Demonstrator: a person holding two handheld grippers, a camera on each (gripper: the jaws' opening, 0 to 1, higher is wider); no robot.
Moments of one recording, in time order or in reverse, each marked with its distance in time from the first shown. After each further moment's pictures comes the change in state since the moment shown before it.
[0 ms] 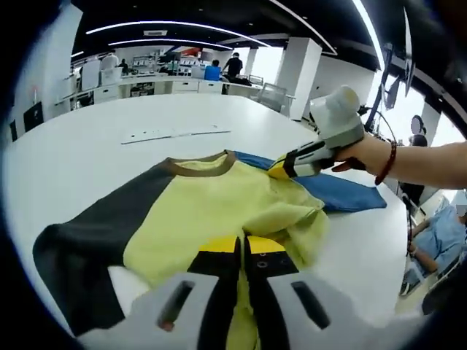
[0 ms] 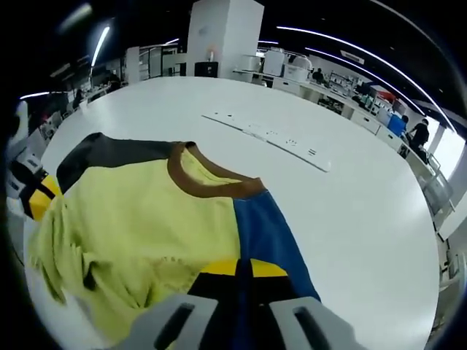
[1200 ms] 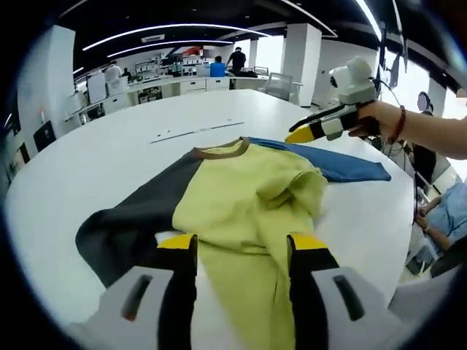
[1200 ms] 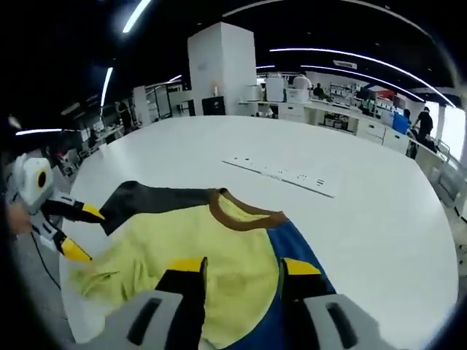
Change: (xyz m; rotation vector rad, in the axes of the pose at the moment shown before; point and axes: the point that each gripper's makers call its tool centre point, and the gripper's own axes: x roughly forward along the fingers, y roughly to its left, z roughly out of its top) left arm -0.080 0.018 -0.023 0.091 0.034 0.094; right arm -0.072 0.045 0.034 0.099 -0.197 0.217
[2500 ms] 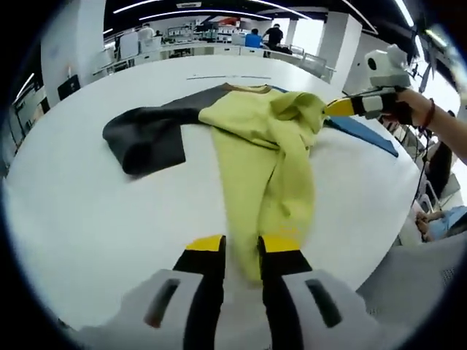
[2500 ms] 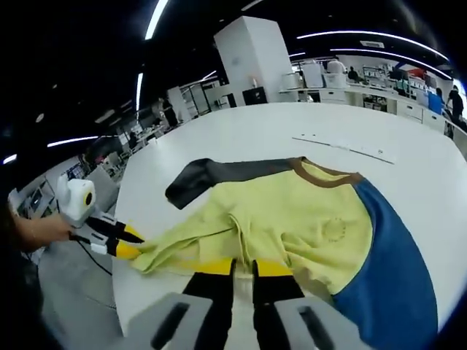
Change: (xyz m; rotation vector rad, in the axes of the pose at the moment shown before) left arm -0.054 -0.012 -0.123 -0.191 0.224 0.143; right arm -0.013 0.094 -0.051 0.053 0.048 0.210
